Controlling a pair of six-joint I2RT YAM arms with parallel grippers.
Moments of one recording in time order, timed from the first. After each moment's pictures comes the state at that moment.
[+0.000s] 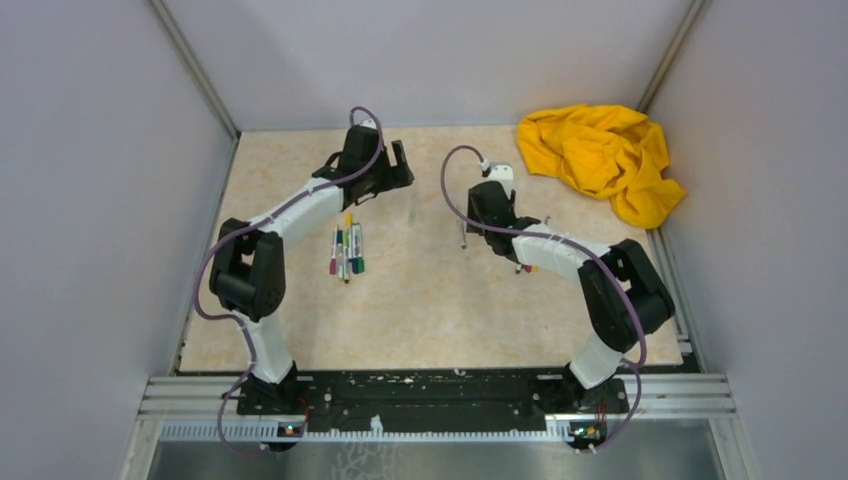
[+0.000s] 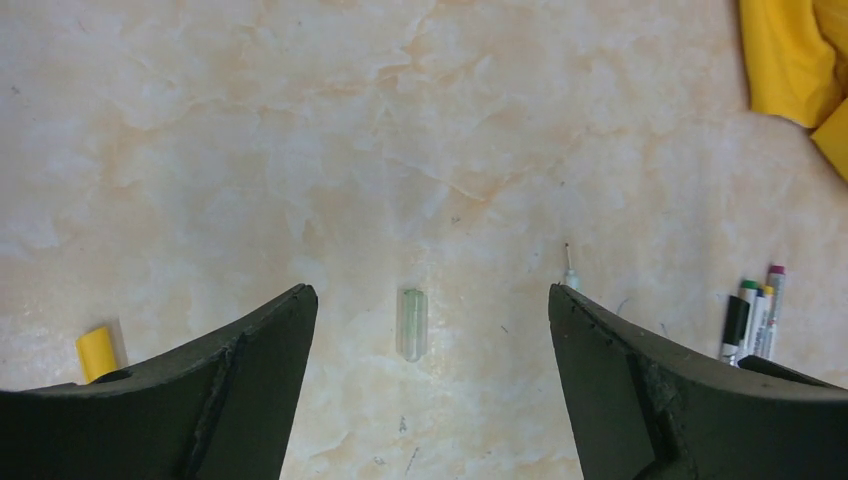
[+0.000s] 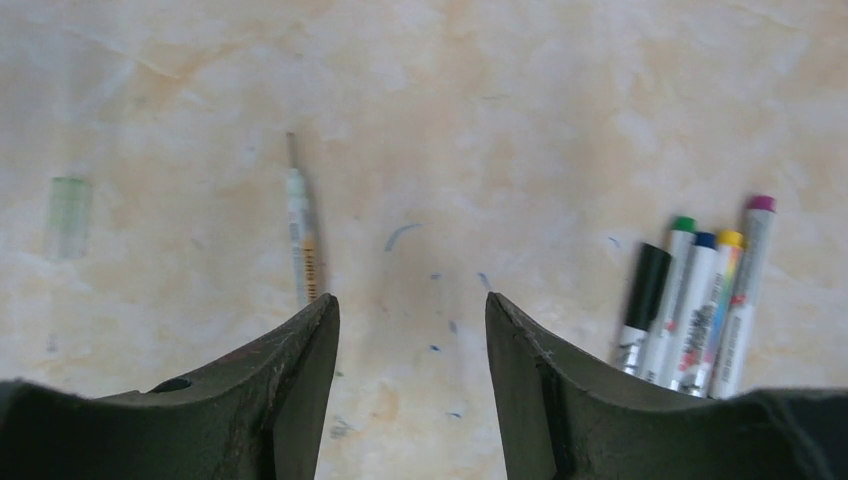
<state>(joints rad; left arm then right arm) -0.44 1.89 1.46 -0.21 -0.07 -0.50 0.57 1.65 0.97 0.02 0.43 0.37</state>
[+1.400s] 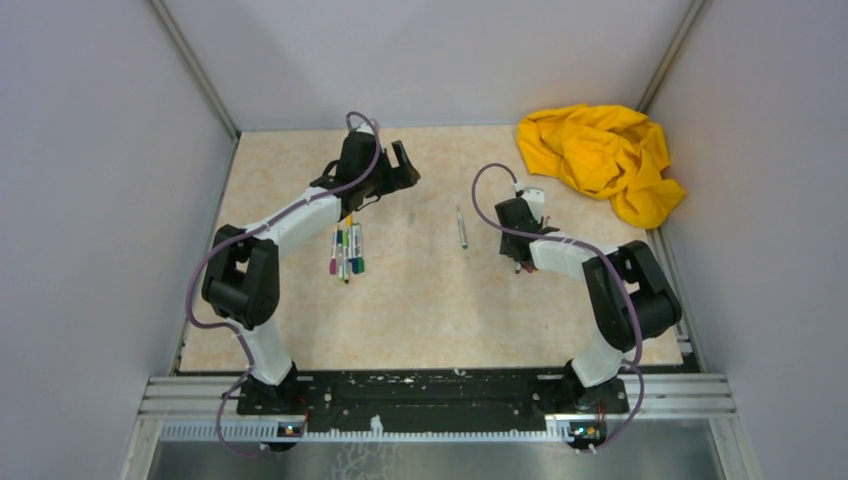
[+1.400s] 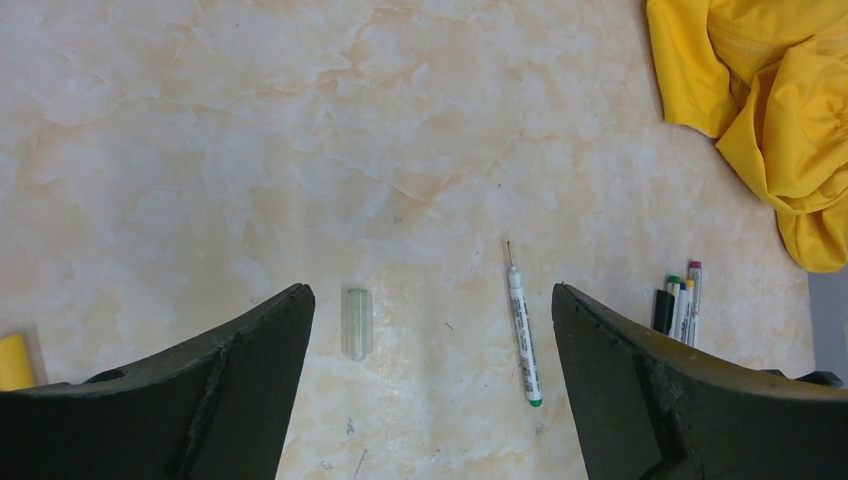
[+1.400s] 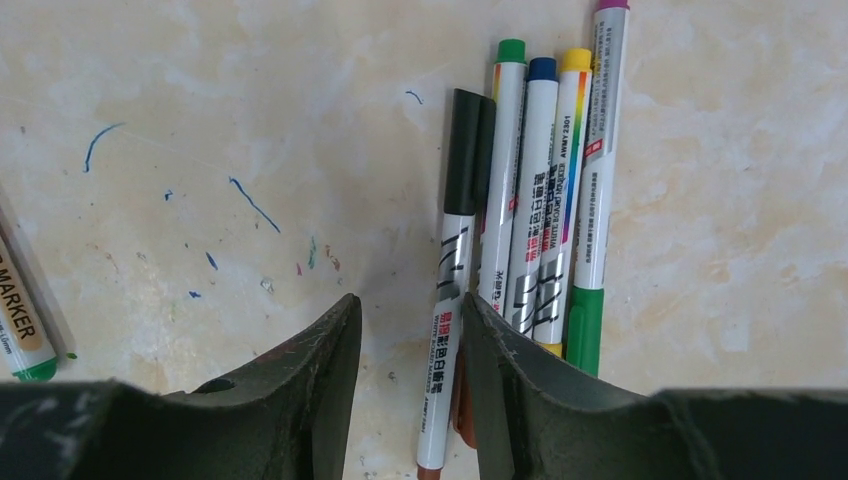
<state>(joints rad) -0.46 1.81 1.35 -0.06 -0.02 -0.58 0.41 1.61 0.81 -0.12 0.45 0.45</state>
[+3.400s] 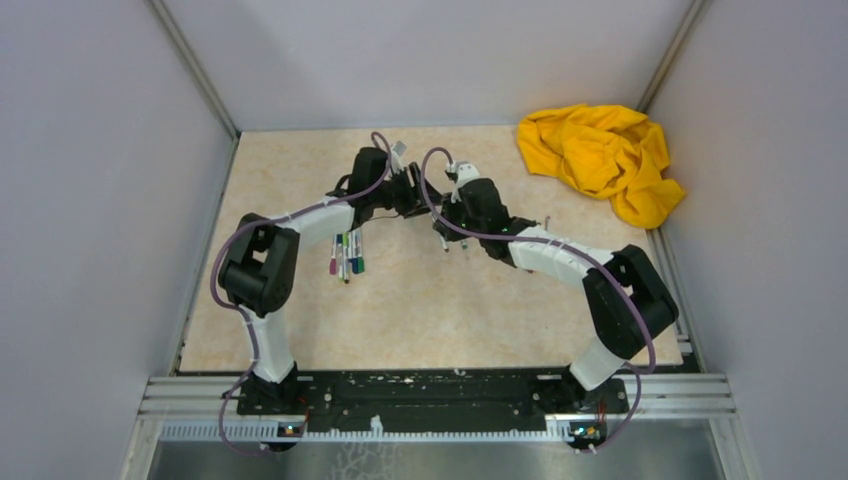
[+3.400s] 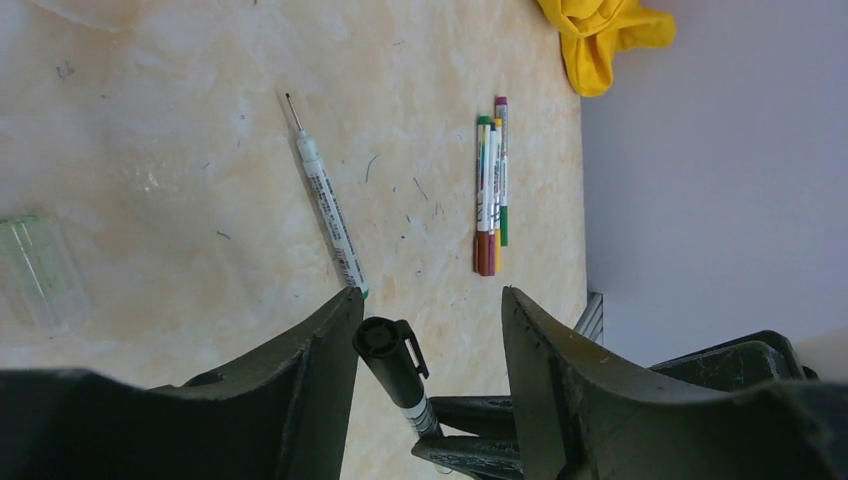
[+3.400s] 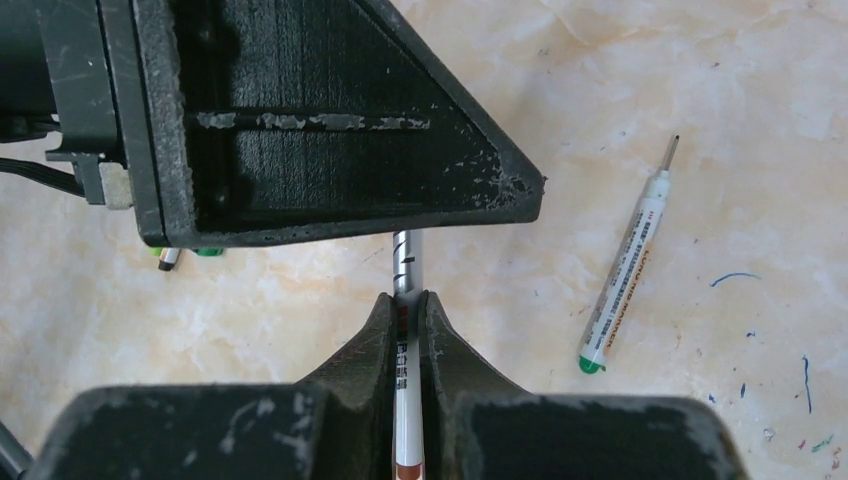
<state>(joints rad) -0.48 1.92 1.27 0.16 0.51 -0.85 0.62 1.59 0.98 0.09 -0.07 0.33</state>
